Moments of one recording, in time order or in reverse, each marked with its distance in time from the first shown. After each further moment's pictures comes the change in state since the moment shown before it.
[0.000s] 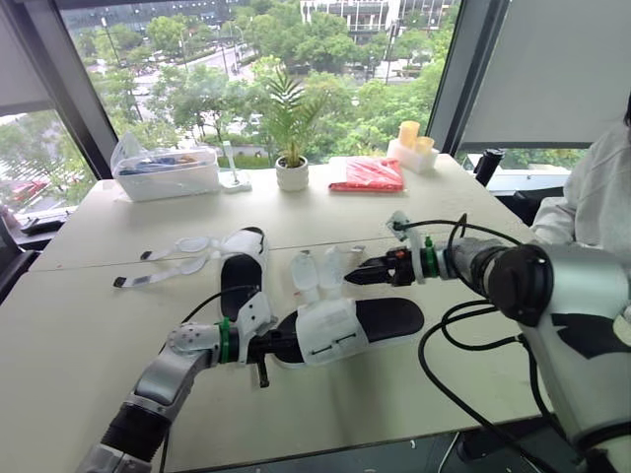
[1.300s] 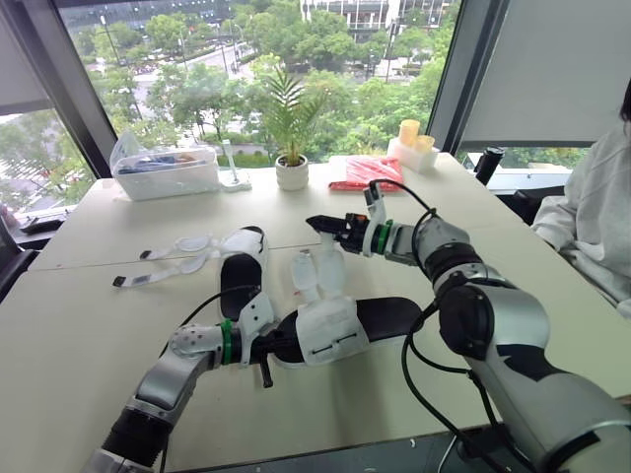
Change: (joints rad) left arm 0.022 -0.009 0.006 -0.049 0.004 0.032 0.032; right arm 0.148 0.201 -0.145 -0.688 0.575 0.603 -0.344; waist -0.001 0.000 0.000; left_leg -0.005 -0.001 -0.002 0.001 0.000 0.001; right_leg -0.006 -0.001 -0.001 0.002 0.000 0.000
